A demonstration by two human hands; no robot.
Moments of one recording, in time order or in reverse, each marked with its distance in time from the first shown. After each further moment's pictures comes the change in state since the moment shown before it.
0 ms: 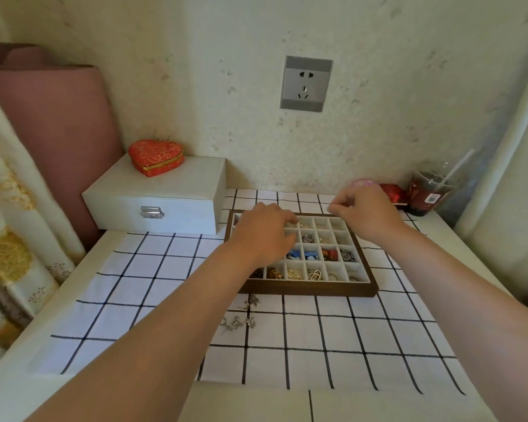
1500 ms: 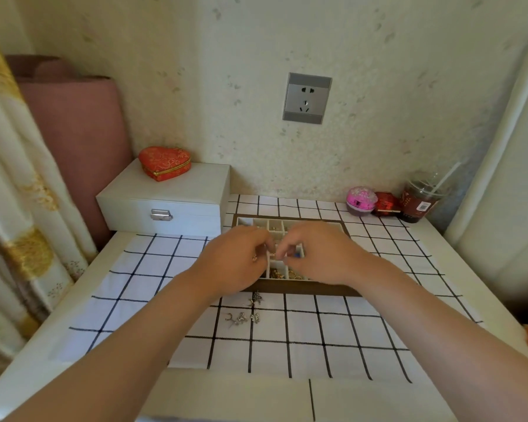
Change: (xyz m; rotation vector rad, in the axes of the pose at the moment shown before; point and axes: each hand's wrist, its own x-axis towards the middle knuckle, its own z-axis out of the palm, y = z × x) left_hand -0.062 -0.029 -0.019 -0.120 0.077 0.131; right_hand -0.075 -0.077 0.009 -0.002 -0.330 -0.435
